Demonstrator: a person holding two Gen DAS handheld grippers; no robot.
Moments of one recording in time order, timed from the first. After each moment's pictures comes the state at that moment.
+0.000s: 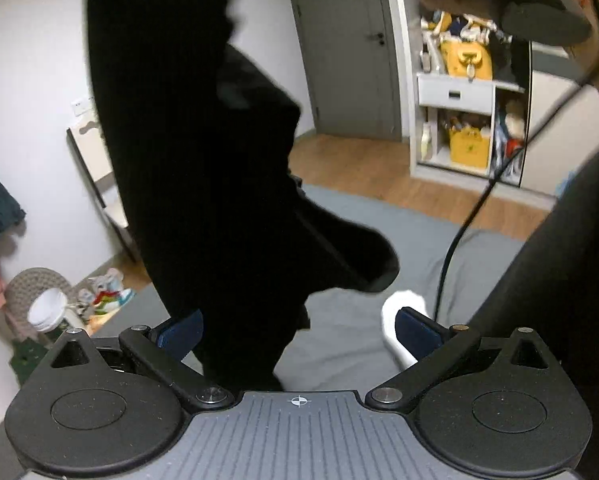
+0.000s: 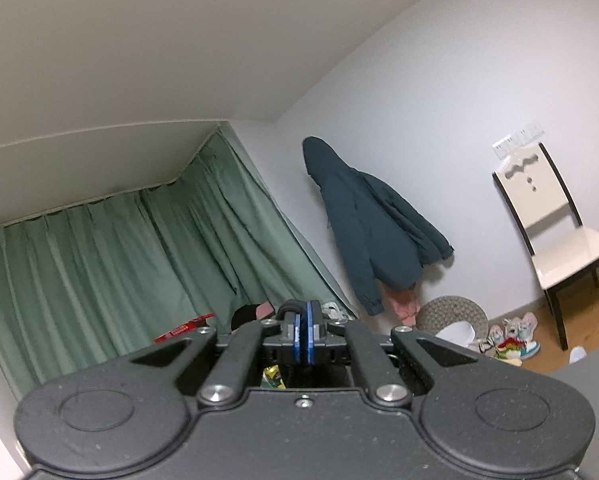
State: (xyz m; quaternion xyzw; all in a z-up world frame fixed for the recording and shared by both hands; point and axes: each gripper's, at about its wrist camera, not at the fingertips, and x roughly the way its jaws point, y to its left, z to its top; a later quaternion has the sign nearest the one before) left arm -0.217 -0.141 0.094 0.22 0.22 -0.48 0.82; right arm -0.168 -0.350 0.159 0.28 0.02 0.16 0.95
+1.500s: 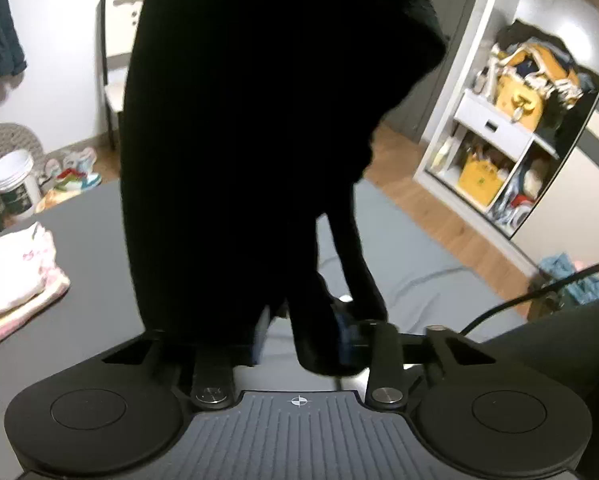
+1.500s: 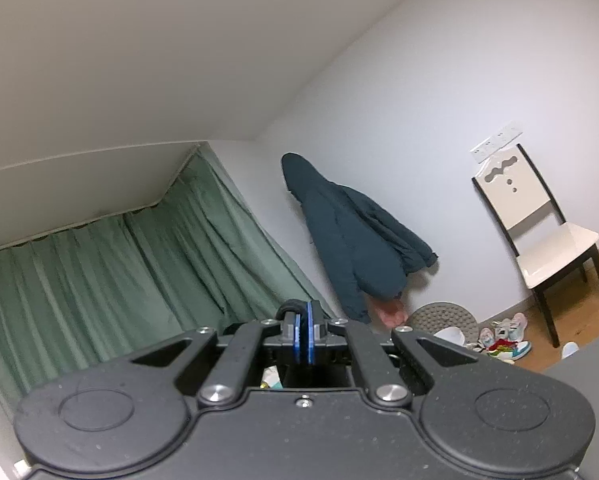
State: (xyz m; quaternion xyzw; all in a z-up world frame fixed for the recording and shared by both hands) left arm -0.087 -0.179 0.012 0.12 0.40 -0.44 0.79; right arm -0.173 -0.370 0.148 0.31 0.01 0.12 0.94
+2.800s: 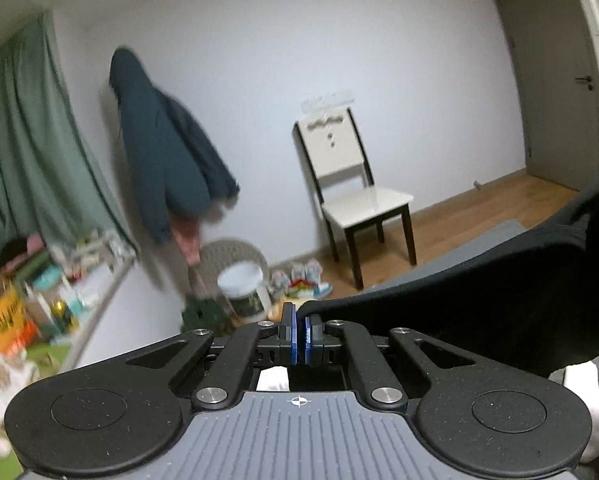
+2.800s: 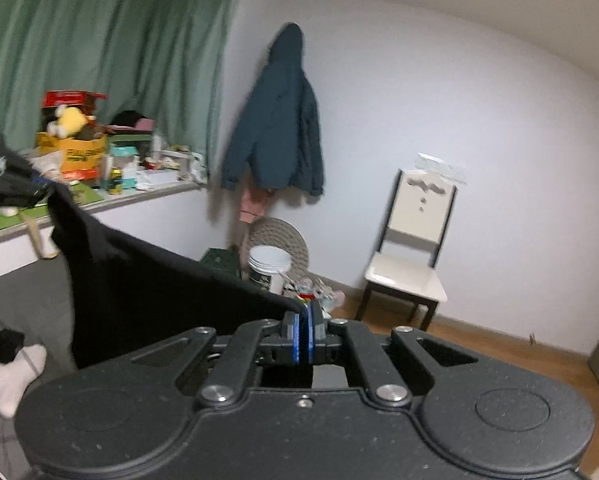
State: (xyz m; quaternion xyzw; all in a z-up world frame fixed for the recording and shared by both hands) left arm -0.091 -0.031 0.107 0.20 0.17 -0.20 0.95; right arm -0.238 -0.344 0.095 -0.10 0.17 0.01 0.98
